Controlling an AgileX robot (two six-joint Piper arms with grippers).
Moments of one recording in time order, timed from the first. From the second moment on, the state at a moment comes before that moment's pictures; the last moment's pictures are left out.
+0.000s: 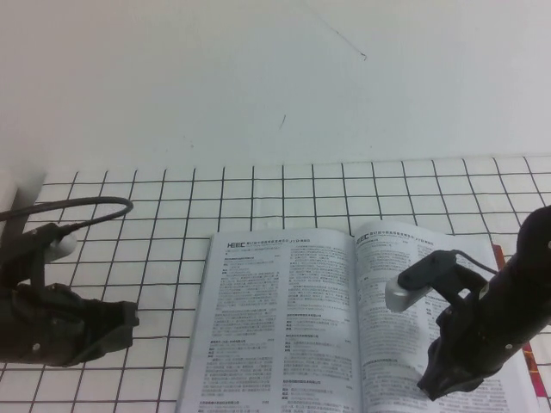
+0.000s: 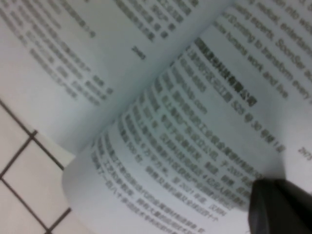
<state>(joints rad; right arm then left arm) 0.43 1.74 -0.90 0.46 0.76 -0.63 -0.03 1.31 -0.65 -0.75 0.58 0.38</state>
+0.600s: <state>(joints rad) 0.43 1.82 -0.93 0.40 0.76 -0.55 -0.06 1.63 -0.65 -1.10 0.53 0.72</state>
